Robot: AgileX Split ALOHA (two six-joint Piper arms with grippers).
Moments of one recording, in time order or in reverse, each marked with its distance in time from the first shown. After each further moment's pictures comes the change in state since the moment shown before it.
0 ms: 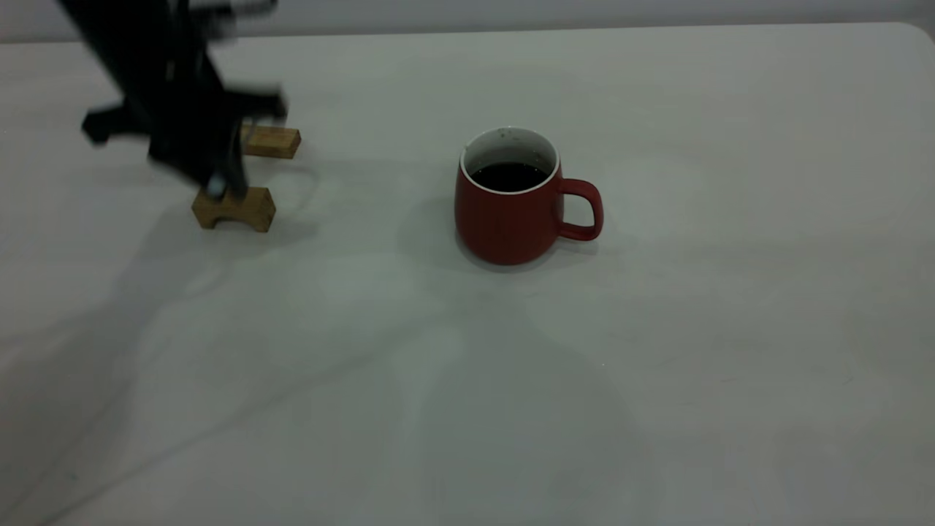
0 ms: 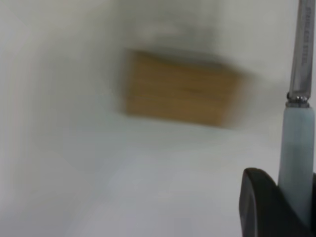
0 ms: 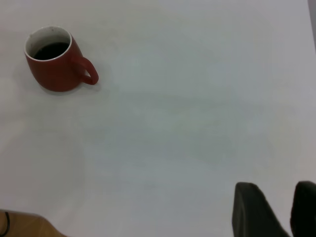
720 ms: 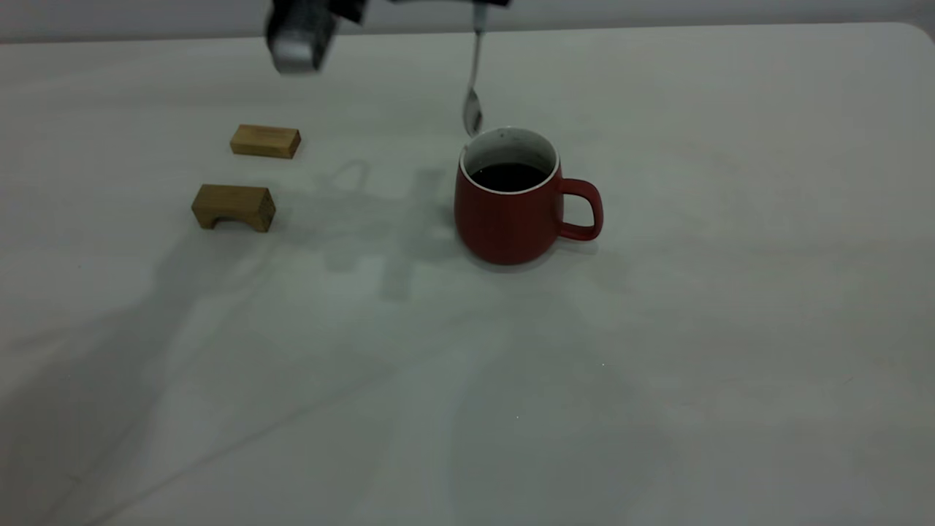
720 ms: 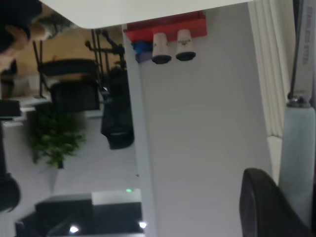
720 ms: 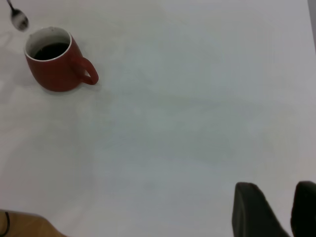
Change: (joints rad) left arm -0.077 0.039 -0.106 -1.150 0.461 -0.621; right arm 0.000 0.000 0.000 0.001 0.000 0.000
